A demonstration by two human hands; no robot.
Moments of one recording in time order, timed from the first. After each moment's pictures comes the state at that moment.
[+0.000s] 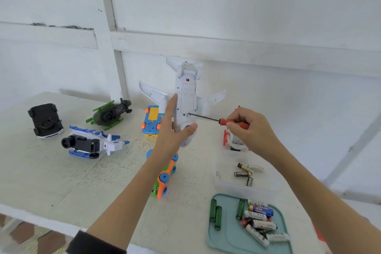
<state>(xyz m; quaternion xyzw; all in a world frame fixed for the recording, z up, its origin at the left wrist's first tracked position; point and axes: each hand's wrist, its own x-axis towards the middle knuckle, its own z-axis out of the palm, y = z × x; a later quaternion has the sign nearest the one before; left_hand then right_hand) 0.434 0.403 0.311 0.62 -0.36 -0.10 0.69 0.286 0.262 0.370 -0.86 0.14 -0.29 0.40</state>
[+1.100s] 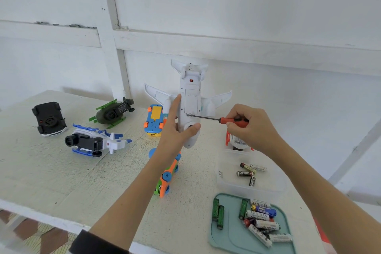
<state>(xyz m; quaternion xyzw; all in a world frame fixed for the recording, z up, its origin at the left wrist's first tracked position) 0.437 0.402 0.305 0.60 -0.35 -0.13 0.71 0.296 0.262 0.374 -0.89 0.11 -0.30 0.32</state>
